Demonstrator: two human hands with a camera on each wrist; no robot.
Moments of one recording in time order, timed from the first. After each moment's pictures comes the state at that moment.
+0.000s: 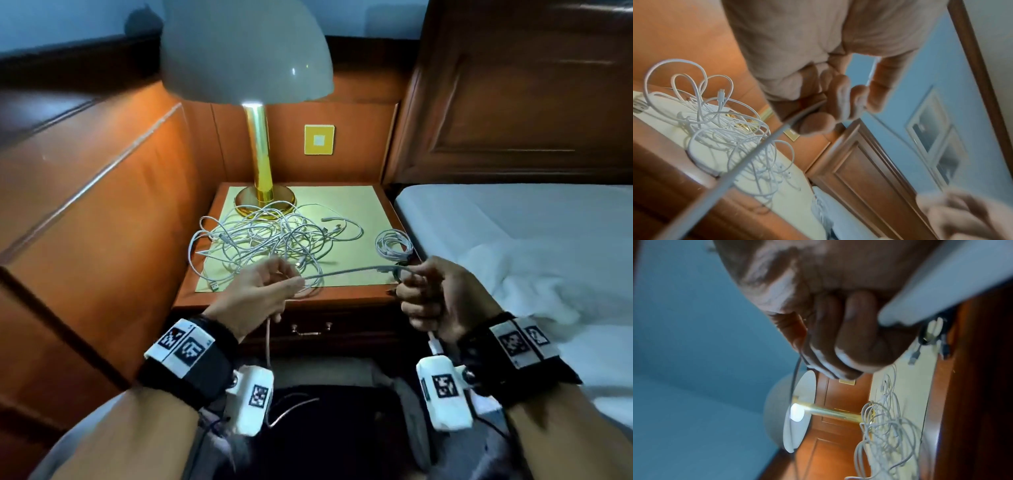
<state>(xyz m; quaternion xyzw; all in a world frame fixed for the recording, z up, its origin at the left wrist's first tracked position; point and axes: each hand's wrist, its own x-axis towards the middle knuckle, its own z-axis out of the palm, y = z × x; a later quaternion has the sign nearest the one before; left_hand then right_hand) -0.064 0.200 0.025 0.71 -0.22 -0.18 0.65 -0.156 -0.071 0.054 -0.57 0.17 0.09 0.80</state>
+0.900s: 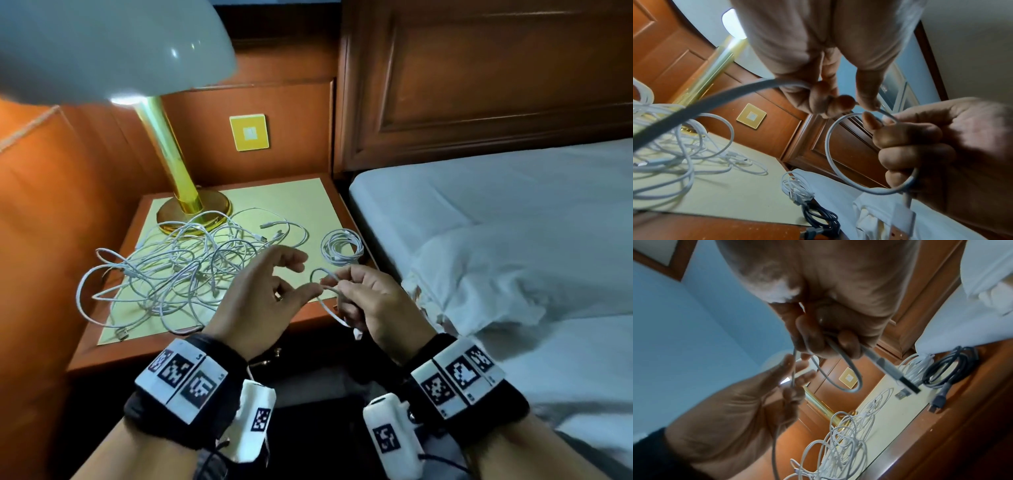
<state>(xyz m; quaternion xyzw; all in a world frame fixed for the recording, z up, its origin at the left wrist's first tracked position) -0.048 0.064 0.025 0.81 -0.30 -0.03 0.51 -0.128 -0.099 0.019 -0.68 0.11 -0.05 0.73</state>
